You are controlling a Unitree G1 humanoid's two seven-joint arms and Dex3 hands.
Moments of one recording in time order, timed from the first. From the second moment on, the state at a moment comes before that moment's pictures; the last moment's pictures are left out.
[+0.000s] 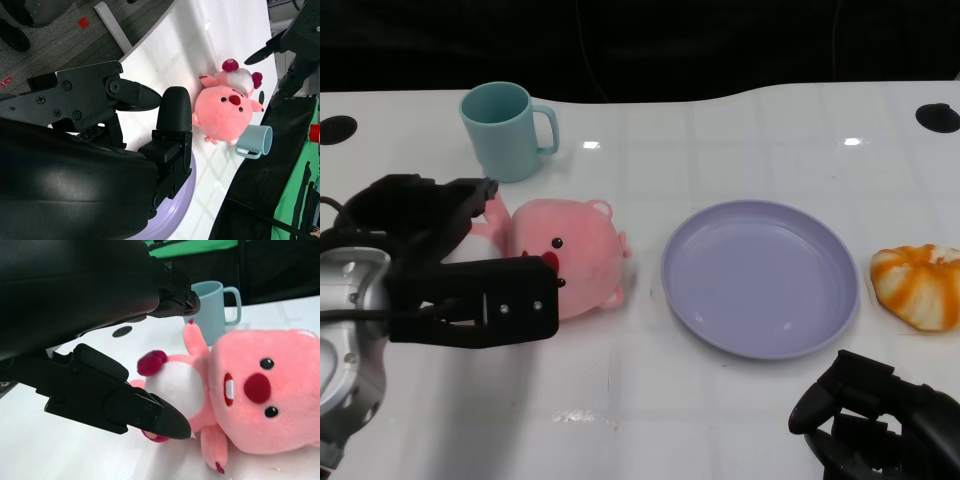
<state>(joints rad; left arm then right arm) -0.41 0.50 -0.33 0.04 0.84 0.30 -0.42 0.44 -0.24 0.08 -0.68 0.11 0.36 0.27</state>
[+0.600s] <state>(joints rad) -0.58 0.37 -0.44 0.46 0.85 0.25 -0.30 0.44 -0.24 0.08 -0.68 0.11 0.36 0.27</state>
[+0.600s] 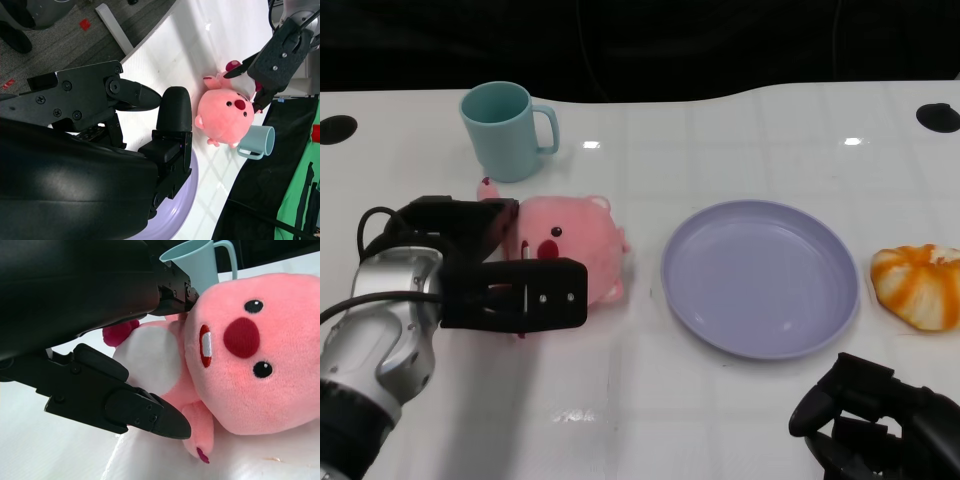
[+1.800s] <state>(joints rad) -0.81 0.23 -0.51 1.20 0.72 -0.01 0.17 0.45 -0.25 0.08 -0.69 0.12 0.36 0.28</state>
